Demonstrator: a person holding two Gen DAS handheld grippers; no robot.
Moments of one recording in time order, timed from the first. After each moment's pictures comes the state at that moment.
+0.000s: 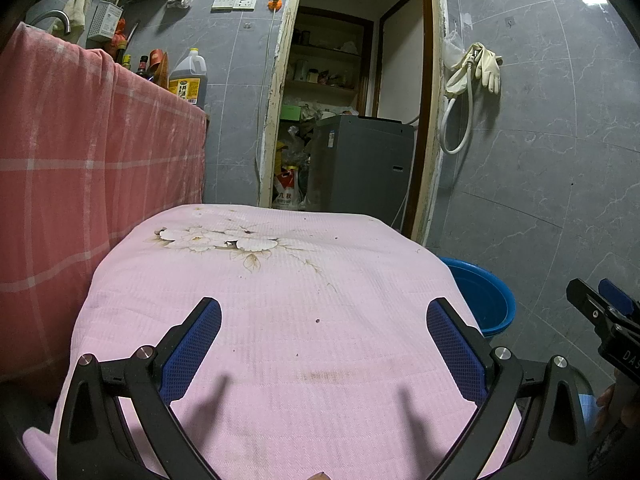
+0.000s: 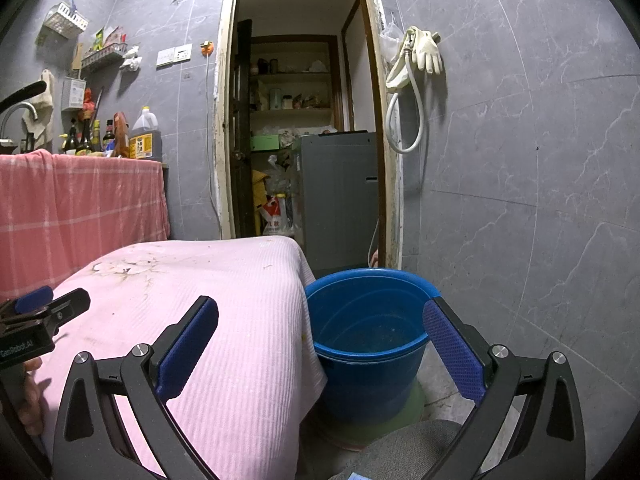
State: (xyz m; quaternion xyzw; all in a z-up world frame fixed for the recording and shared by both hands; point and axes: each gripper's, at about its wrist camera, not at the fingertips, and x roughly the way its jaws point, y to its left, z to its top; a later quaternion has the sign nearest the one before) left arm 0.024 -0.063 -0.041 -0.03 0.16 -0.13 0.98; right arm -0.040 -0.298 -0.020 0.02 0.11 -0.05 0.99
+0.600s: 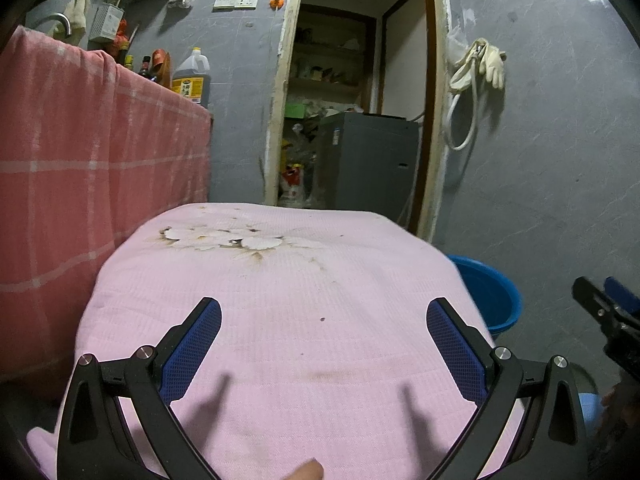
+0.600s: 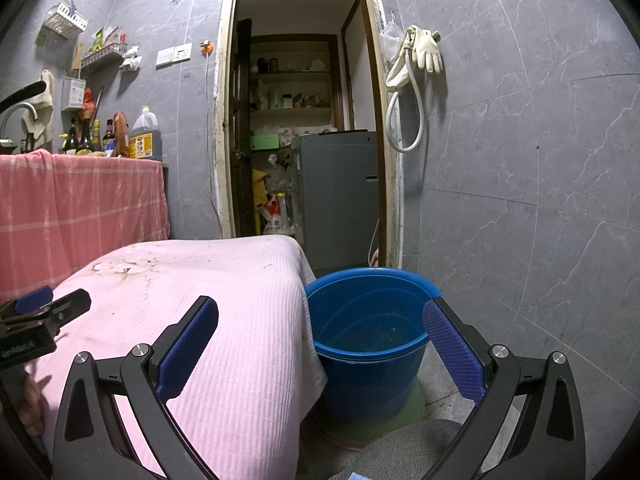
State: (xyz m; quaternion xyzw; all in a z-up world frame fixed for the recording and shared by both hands) left arm 0.024 -0.067 -0.041 -0.02 0.16 -0.11 0.98; right arm -0.040 -0.297 -0.020 0.02 0.11 -0.05 0.99
